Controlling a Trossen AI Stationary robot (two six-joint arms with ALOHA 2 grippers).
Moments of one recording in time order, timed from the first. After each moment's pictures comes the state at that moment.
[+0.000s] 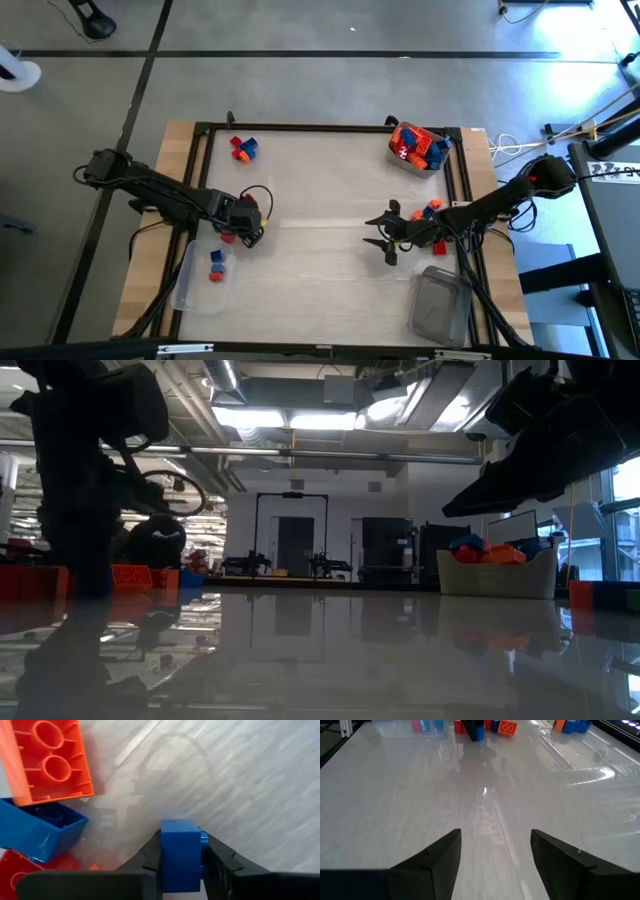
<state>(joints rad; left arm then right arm) -0.18 1.26 0.53 -0.62 -0.17 -0.95 0.38 1.25 0.38 0.39 0.43 0.24</state>
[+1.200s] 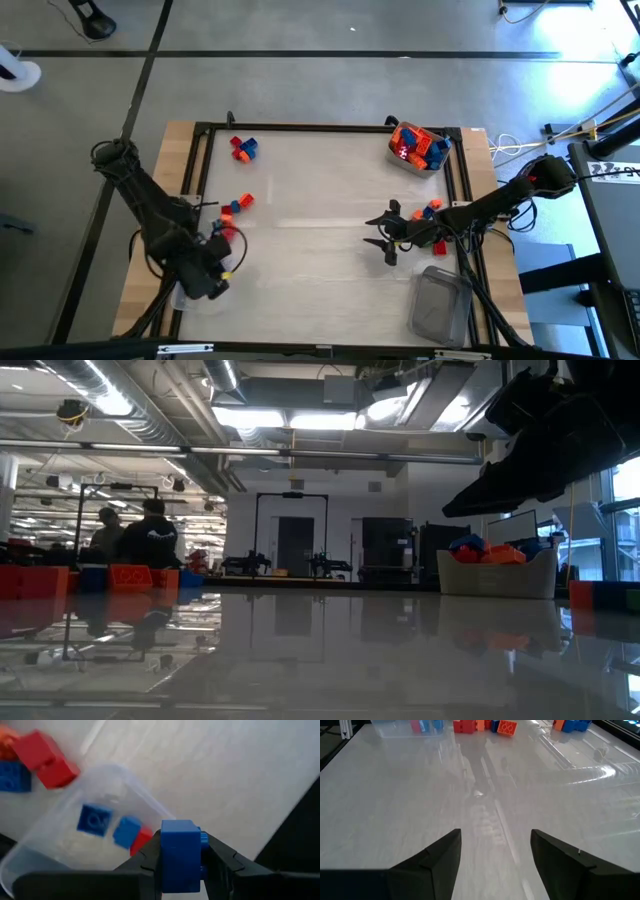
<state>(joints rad) -0.89 1.25 0.99 -1.07 -0.19 -1.52 0.38 1.25 0.38 0.39 0.43 0.25</state>
